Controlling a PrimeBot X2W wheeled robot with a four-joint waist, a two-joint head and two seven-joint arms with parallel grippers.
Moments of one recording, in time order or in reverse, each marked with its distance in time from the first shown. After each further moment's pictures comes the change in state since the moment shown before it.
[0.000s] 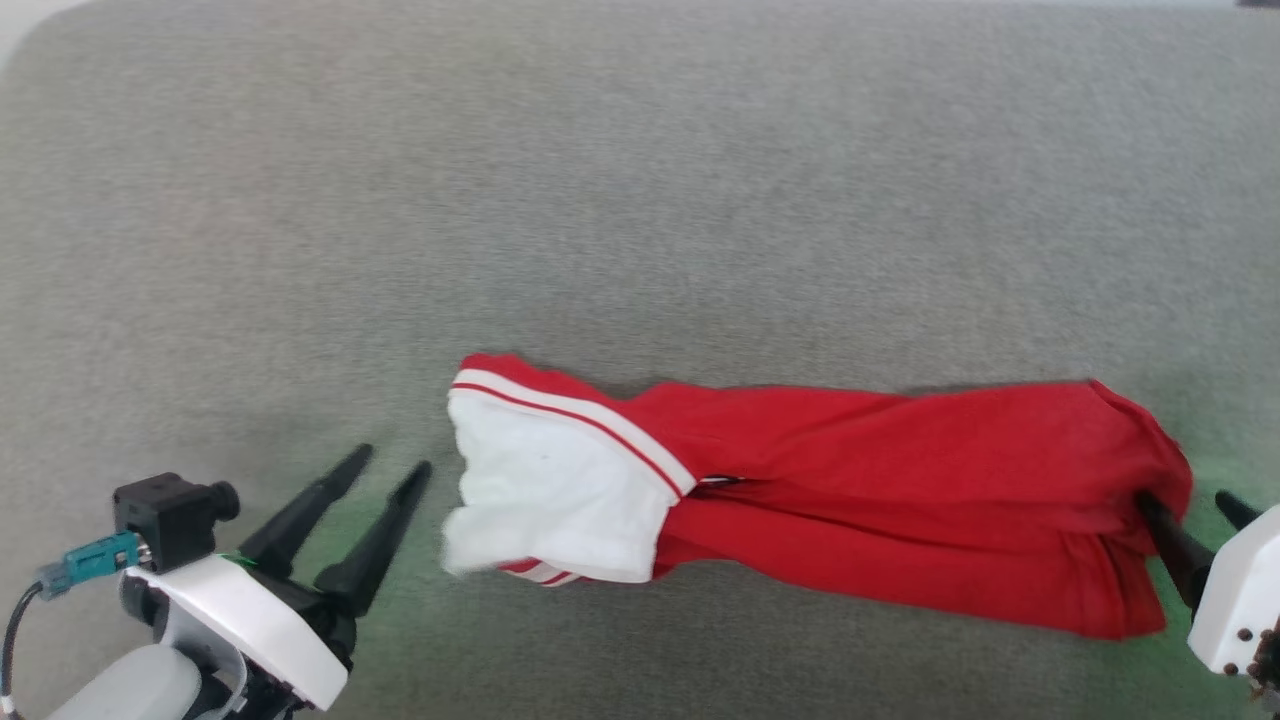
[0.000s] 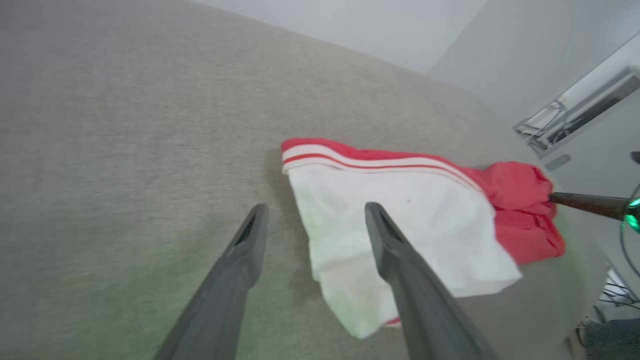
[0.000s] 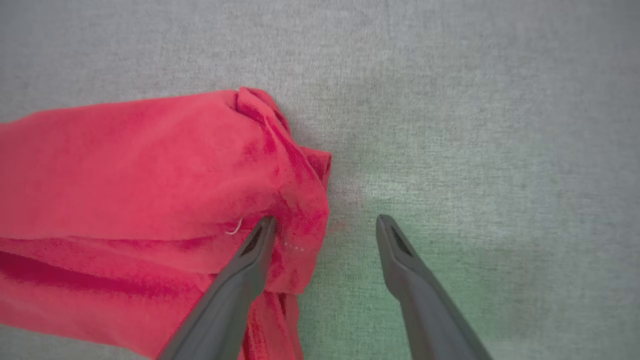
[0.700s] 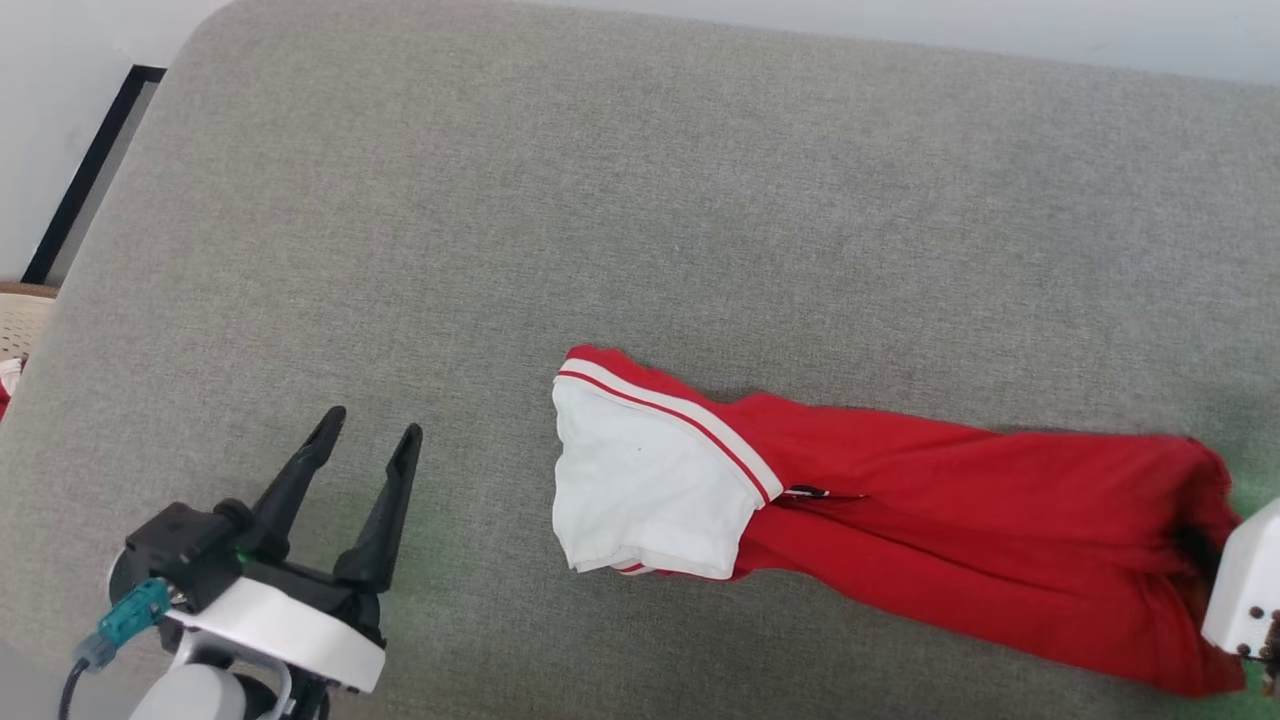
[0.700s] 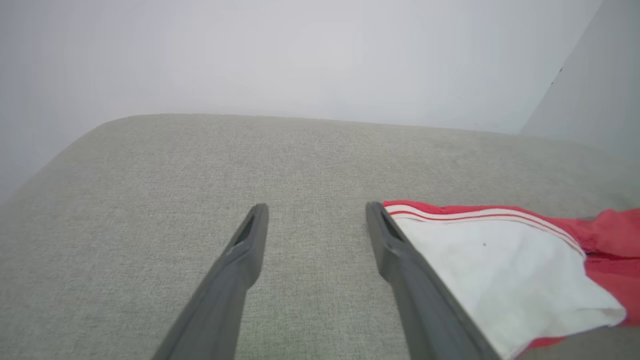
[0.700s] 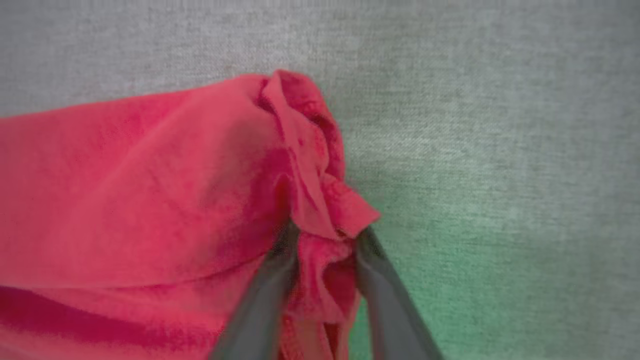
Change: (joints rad) left arm 0.170 -0.358 0.458 0.041 0.574 0.000 0.000; right arm -0.078 0.022 -0.072 0.200 -0.017 0.000 0.163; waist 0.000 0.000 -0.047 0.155
